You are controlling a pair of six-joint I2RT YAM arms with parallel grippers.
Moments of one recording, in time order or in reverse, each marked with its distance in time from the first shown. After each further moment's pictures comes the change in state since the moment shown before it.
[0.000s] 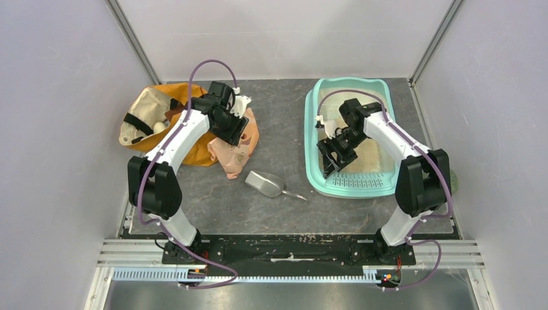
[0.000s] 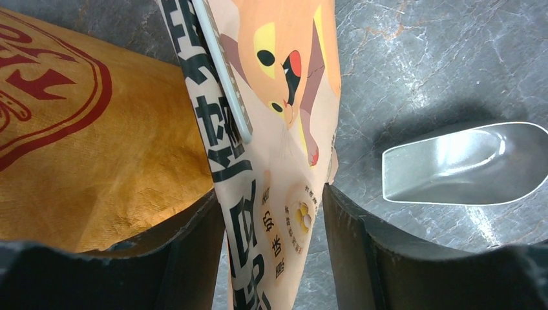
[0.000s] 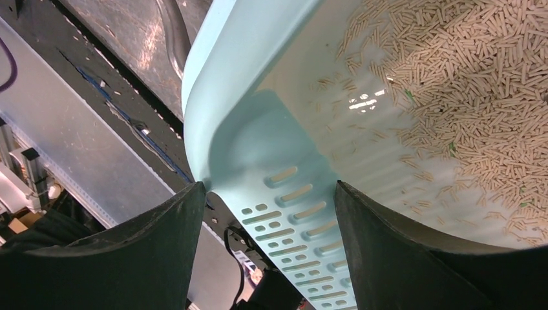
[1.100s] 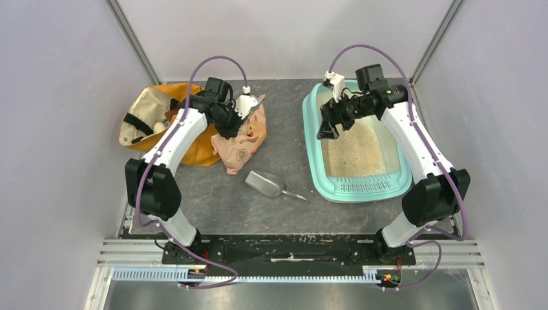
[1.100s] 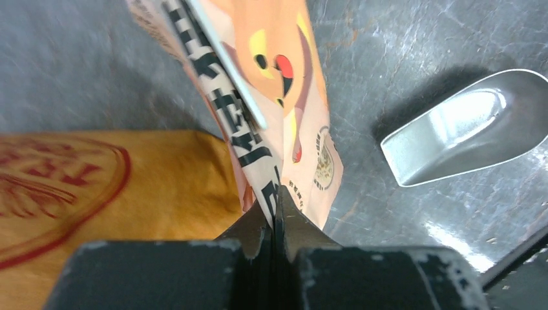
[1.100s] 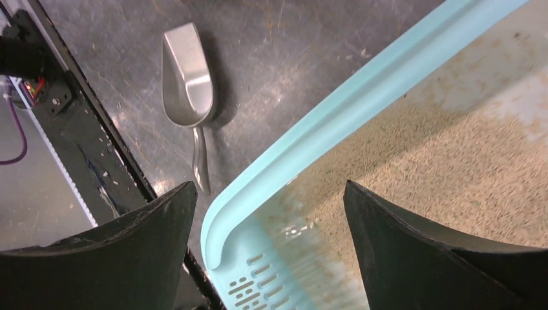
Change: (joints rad) left arm 0.006 -0.028 0.003 0.014 0.150 0.287; right arm -0.033 -0.106 0.270 0.153 -0.103 -0.043
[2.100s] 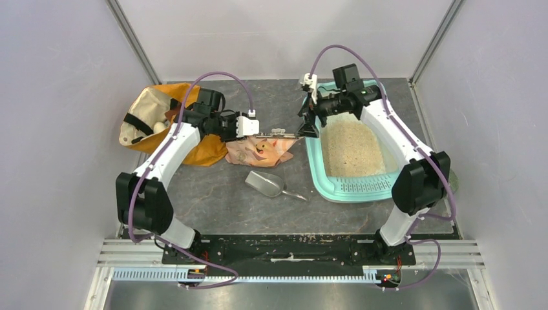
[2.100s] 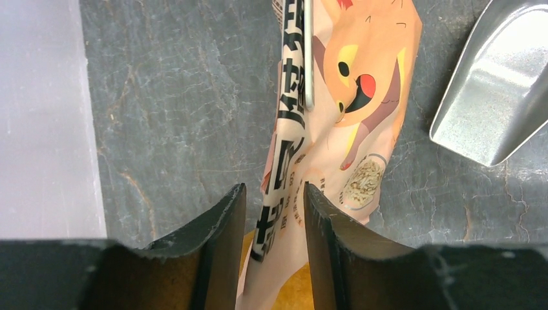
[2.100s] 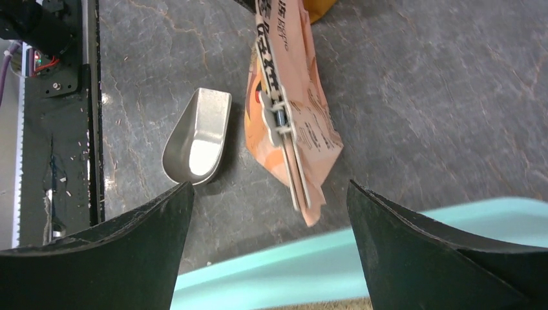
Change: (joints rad) left arm 0.031 -0.117 -0.185 0.189 0.321 0.728; right arm 0.083 0.112 0.002 0.282 -0.270 -0.219
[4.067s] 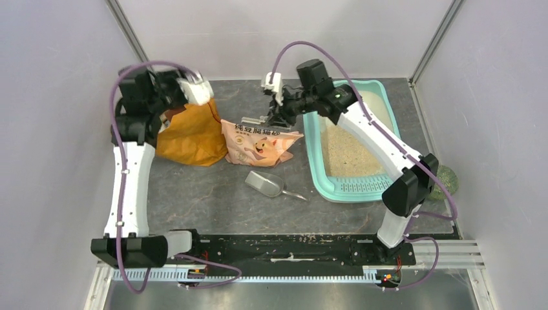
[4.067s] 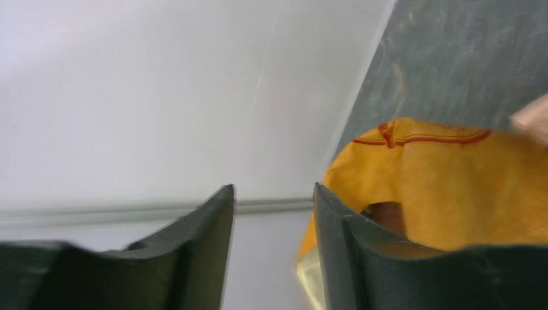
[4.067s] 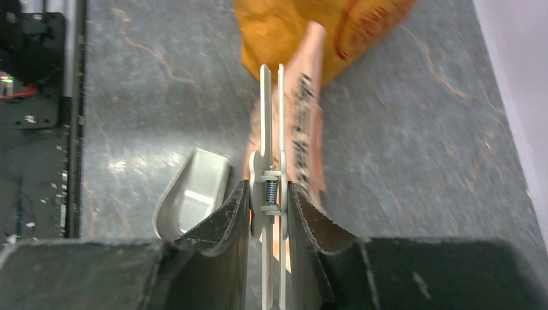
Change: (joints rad) left arm 0.277 -0.341 0.133 0.154 -0.090 -0.014; right arm 0.250 0.061 0.220 0.055 0.223 0.051
